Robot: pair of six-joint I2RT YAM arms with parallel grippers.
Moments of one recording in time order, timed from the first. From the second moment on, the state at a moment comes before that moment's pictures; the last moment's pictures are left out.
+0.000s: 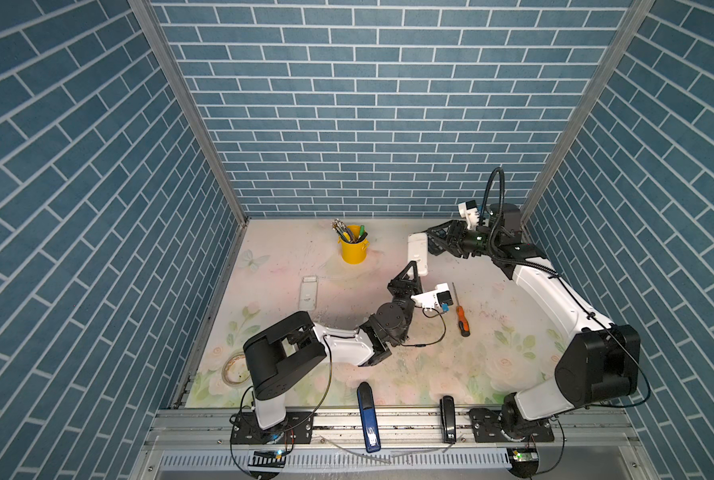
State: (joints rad) left arm -1.09 1.81 0.88 1.20 -0.72 1.38; right arm 0.26 1.52 1.30 -0.25 -0.78 0.80
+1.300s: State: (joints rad) left arm -1.10 1.83 0.91 1.19 -0.71 1.34; right arm 0.31 1.61 1.35 -0.24 -0.83 0.86
